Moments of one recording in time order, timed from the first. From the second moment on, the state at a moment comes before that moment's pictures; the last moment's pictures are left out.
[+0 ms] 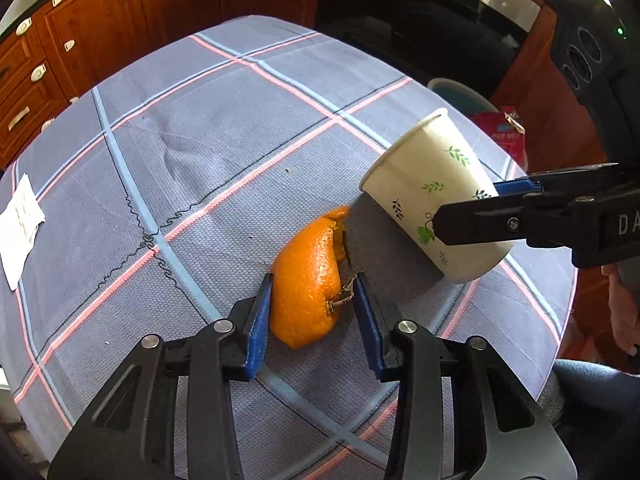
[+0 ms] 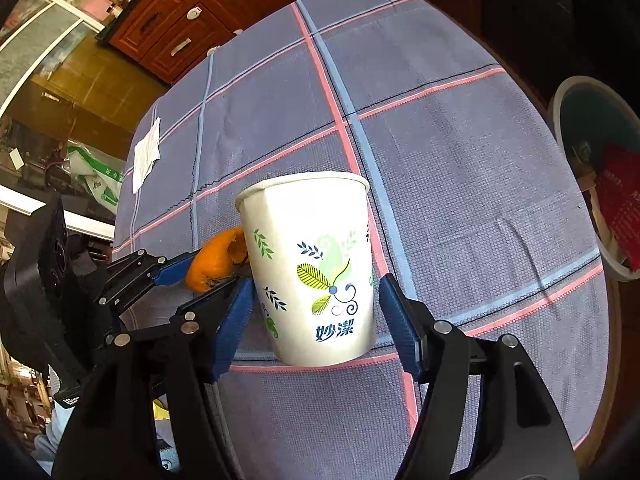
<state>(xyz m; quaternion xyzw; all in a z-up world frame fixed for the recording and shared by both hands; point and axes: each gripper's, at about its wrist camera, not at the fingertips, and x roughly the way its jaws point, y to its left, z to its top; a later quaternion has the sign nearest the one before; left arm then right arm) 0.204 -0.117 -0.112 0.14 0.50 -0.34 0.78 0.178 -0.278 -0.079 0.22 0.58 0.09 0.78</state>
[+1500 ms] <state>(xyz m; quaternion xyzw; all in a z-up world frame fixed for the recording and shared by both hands) 0.155 -0.094 -0.021 0.09 0.44 -0.31 0.84 0.124 -0.300 -0.022 0.27 0.50 0.11 0.81</state>
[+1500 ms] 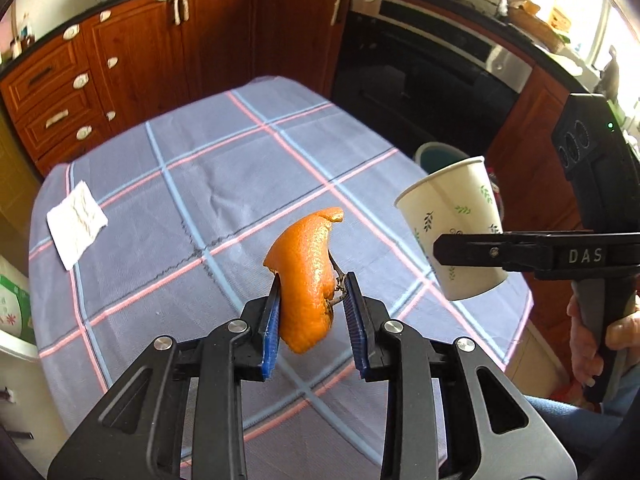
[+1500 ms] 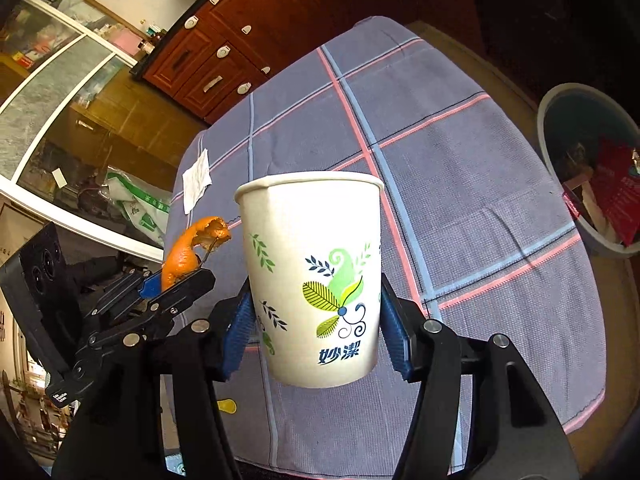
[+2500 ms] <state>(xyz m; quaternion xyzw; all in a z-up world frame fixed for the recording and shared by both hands) 0.159 -0.387 -0.035 0.18 0.46 -0.42 0.76 0.105 -0.541 -0.028 0.36 0.43 -0.01 0.83</state>
